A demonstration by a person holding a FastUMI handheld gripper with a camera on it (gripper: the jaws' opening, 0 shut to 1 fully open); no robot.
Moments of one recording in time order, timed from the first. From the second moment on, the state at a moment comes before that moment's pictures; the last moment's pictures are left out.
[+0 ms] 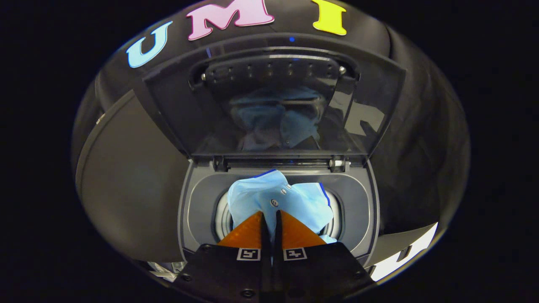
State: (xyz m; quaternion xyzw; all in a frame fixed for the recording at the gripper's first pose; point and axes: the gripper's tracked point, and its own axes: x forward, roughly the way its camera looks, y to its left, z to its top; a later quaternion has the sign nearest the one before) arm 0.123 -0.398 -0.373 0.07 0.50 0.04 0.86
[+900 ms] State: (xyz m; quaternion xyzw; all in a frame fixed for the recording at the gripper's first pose) arm 0.082 -0.397 -0.442 0.00 0.57 0.05 0.82
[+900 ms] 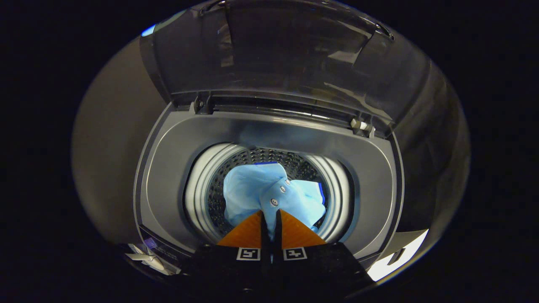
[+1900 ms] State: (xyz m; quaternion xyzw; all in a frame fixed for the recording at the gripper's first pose) arm 0.113 -0.401 -0.430 0.10 0.53 0.02 0.84
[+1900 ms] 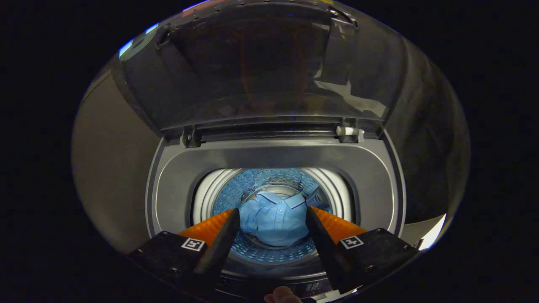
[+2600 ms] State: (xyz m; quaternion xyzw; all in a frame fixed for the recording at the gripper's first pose) arm 0.164 -0.460 -0.314 0.16 0.39 -0.04 0.91
